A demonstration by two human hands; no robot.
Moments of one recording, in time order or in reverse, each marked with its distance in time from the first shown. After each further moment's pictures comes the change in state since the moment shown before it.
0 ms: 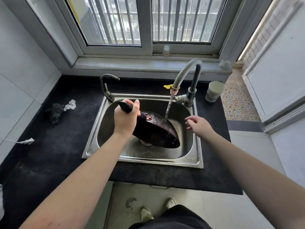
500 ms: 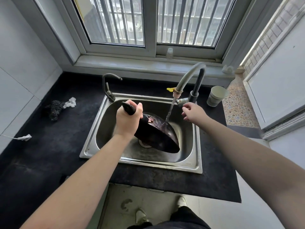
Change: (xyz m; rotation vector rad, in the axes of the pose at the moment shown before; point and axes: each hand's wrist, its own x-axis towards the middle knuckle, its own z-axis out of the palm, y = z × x) left_hand -0.001 -0.004 0.003 0.017 -0.013 -0.016; right_hand 0.046 -0.056 -0.002 -0.141 0.012 -0.060
